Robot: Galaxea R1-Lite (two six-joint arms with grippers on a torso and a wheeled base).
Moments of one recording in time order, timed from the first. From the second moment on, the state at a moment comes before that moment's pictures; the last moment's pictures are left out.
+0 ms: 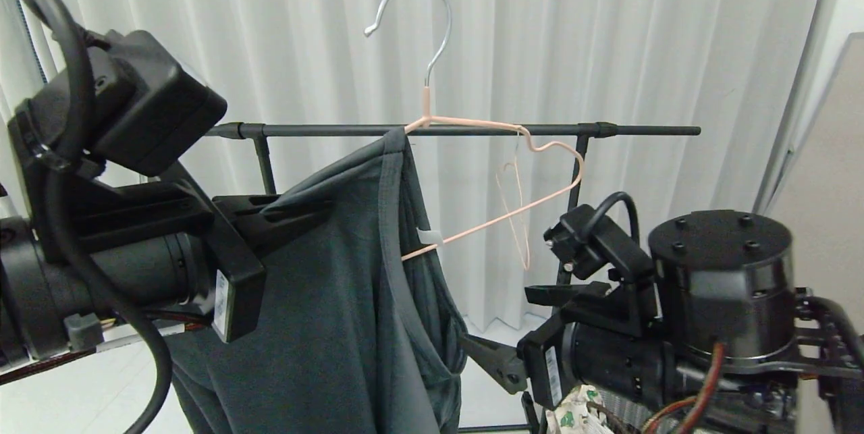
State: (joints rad) left arm -0.71 1.21 -0.91 -0.05 0.08 0.36; right arm 1.04 1.62 -0.80 -0.42 -0.15 0.26
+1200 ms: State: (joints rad) left arm -0.68 1.21 -0.83 -0.05 0.08 0.33; right arm 0.65 1.69 -0.76 -0.49 -0.35 0.12
